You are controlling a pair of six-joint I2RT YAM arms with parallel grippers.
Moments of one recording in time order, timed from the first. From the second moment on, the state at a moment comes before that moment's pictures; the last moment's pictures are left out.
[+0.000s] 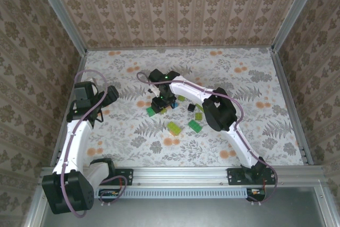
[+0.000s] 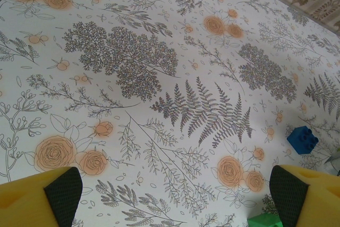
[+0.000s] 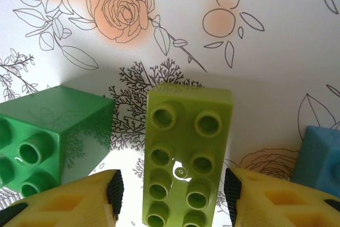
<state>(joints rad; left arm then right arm) 0.06 1.00 0.76 -0.45 0.11 -0.38 0.74 2.41 2.08 -1.03 -0.17 0.10</state>
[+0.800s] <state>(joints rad) 0.06 1.00 0.76 -0.45 0.11 -0.38 0.75 2.31 2.01 -1.04 -0.17 0.10</state>
